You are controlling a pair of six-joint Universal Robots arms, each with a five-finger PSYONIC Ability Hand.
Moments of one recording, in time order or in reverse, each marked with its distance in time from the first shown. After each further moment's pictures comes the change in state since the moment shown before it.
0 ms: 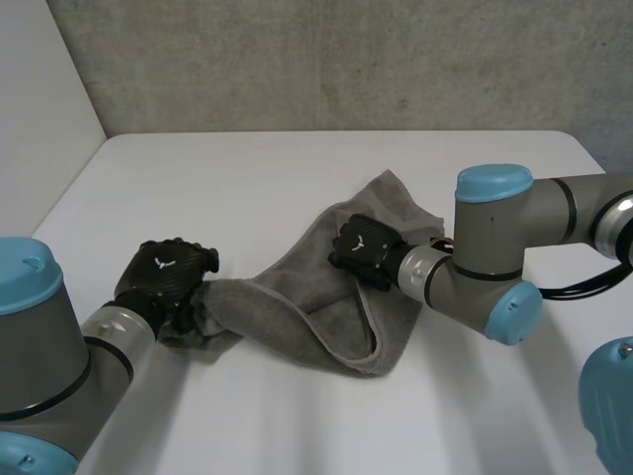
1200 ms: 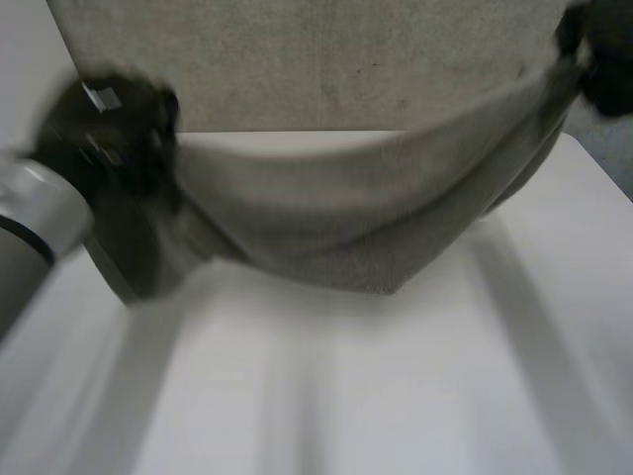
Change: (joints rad) left arm -0.004 0.284 0.373 -0.227 0.018 0.009; right arm -0.408 -1.004 0.347 0.074 0.039 0.612; left_hand 0.859 0.935 1.018 0.956 0.951; right_hand 0.003 0.015 0.005 0.000 0.012
